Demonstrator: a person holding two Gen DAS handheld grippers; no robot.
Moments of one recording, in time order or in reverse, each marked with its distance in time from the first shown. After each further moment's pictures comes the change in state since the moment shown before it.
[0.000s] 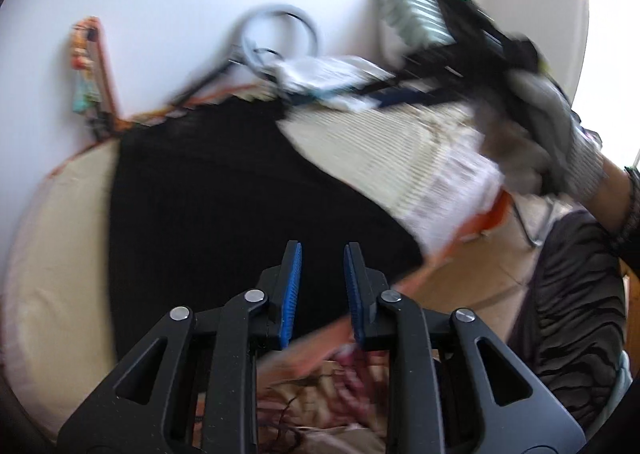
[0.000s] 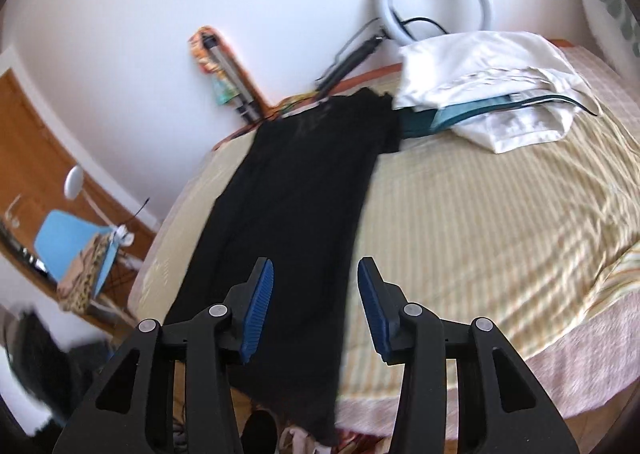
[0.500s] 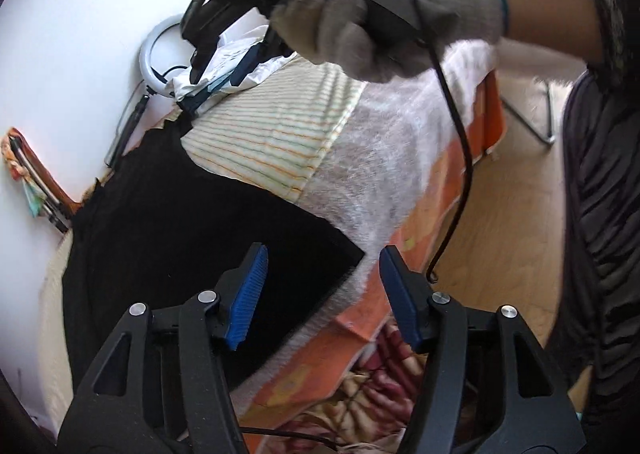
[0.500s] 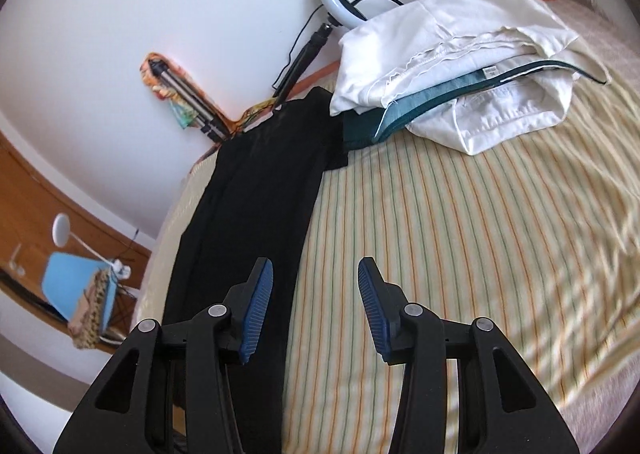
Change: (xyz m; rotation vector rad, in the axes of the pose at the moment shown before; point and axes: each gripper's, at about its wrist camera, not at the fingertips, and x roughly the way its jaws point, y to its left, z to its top) left arm 0.087 -0.096 -0.022 0.406 0.059 0.104; right arm 0.039 -0.068 0.041 0.156 0.035 0.051
